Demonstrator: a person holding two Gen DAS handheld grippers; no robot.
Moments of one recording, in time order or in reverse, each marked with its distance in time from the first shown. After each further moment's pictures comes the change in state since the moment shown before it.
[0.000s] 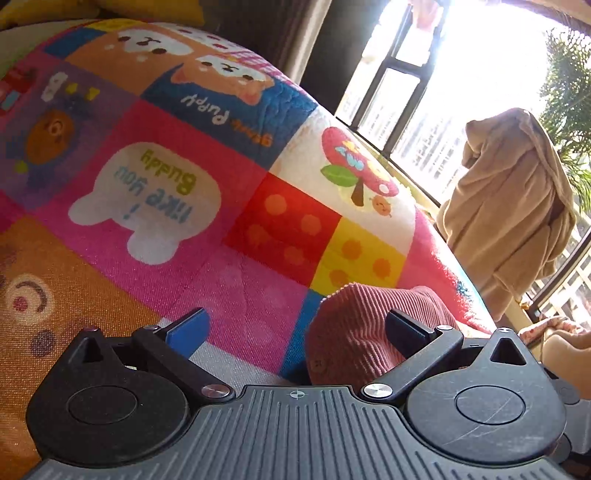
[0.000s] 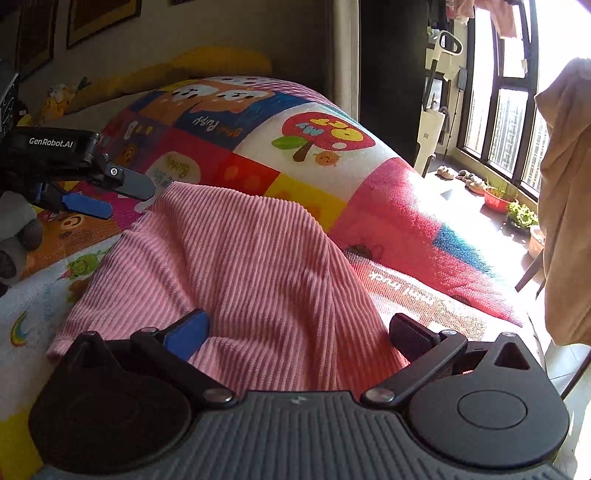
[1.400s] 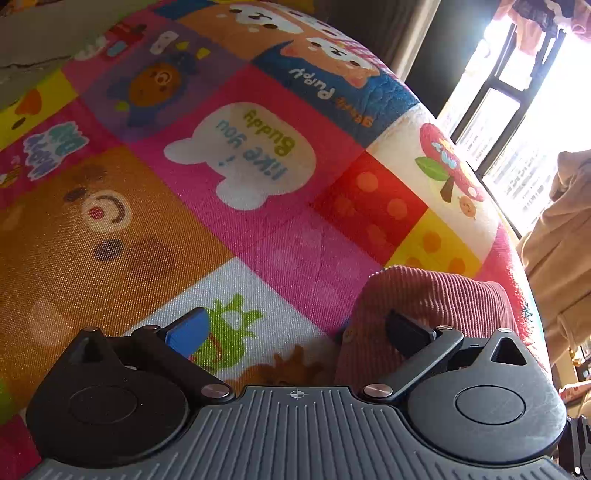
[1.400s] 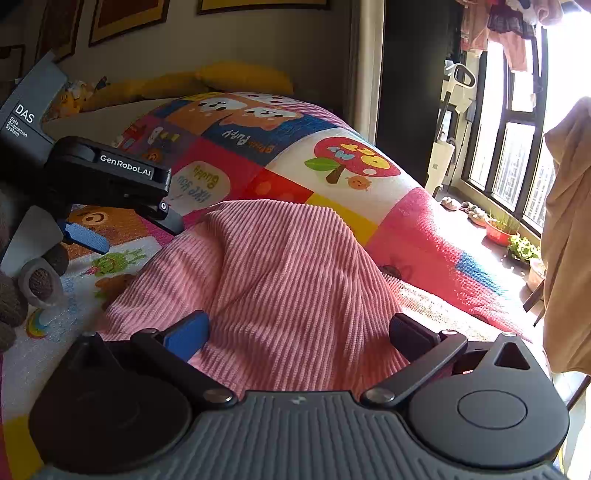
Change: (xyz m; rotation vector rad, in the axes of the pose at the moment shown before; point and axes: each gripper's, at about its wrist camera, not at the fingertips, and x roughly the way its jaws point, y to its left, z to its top) left arm -0.004 -0.011 -0.029 -0.187 0.018 0.259; right arm -0.010 0.039 -0.008 -0.078 -0.078 -0.013
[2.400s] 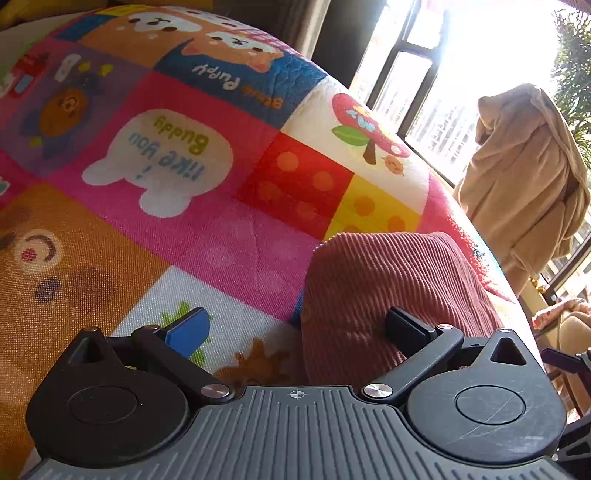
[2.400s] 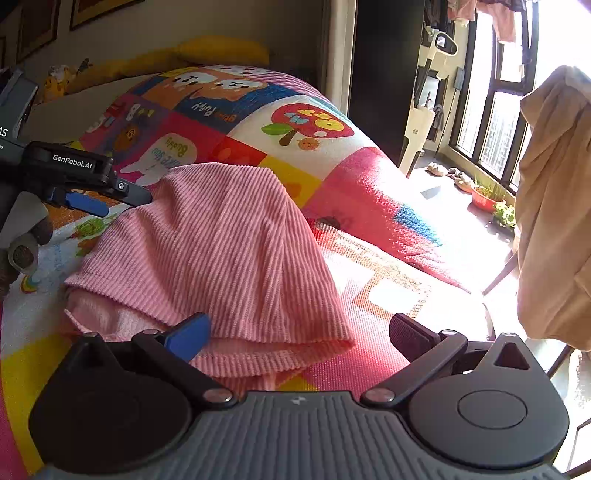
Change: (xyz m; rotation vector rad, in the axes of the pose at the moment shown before) left arm 0.010 -0.003 -0.005 0.248 0.022 -0.202; right arm -0.047 -0.052 -0.015 0.028 0.110 -0.038
